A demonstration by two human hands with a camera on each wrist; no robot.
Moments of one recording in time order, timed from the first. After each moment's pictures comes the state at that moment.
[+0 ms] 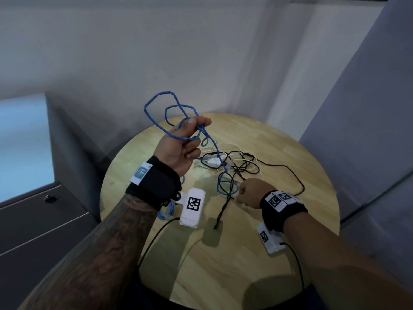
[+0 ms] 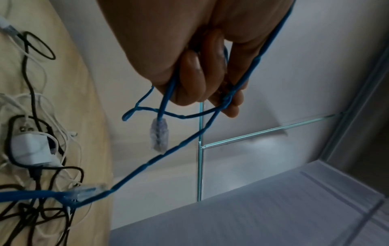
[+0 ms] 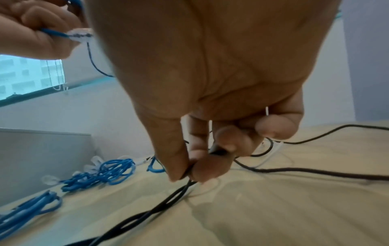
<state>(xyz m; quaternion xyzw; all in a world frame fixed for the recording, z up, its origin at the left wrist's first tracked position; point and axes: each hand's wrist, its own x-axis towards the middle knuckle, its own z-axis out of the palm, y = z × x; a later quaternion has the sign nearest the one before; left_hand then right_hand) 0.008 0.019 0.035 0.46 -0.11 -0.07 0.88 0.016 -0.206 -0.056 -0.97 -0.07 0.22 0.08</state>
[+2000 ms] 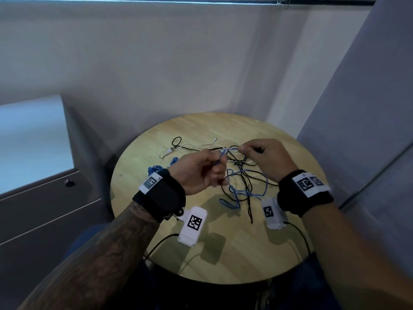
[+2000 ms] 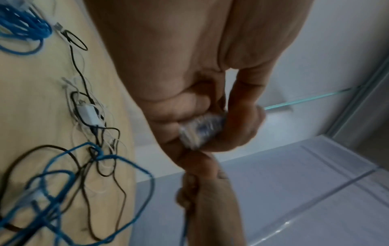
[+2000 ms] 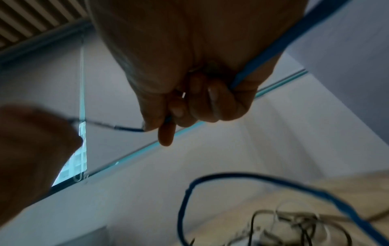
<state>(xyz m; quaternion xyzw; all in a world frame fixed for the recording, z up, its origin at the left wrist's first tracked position) -0.066 -0.006 0.030 0.50 -0.13 -0.31 0.80 -0.034 -0.223 0.024 -0.88 -0.12 -0.10 0.45</state>
